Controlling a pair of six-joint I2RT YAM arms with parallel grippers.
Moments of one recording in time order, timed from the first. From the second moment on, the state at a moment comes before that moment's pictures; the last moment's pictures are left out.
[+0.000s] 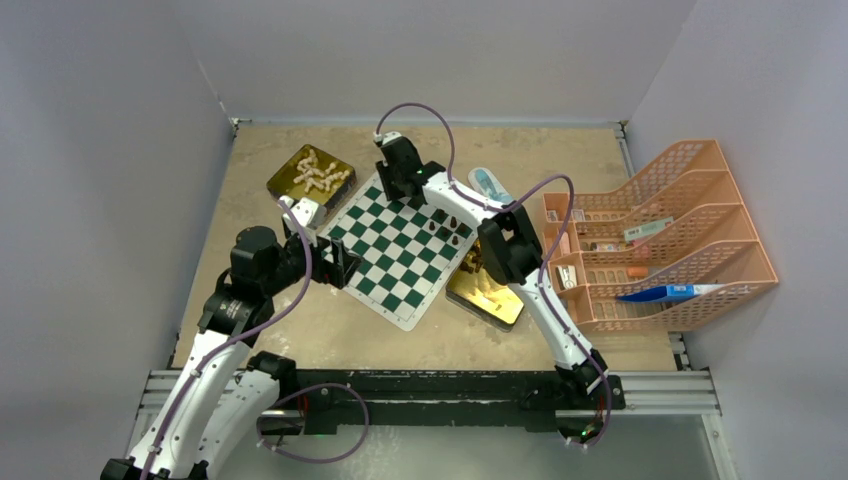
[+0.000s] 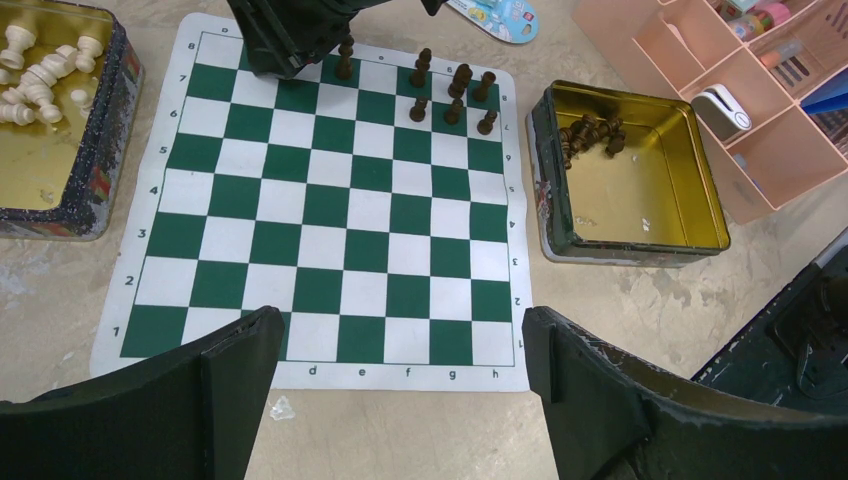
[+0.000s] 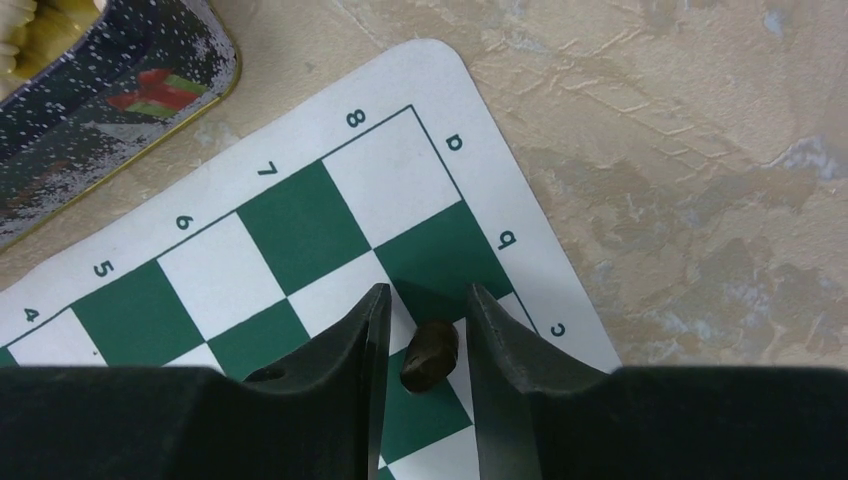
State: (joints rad) left arm -0.28 0.64 0.69 -0.40 0.36 -0.12; right arm 0.68 2.59 2.29 -0.45 0.10 0.20
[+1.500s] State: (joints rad) left arm -0.28 0.64 0.69 -0.41 0.38 -0.12; right arm 0.70 2.48 2.18 -0.40 0.14 0.14
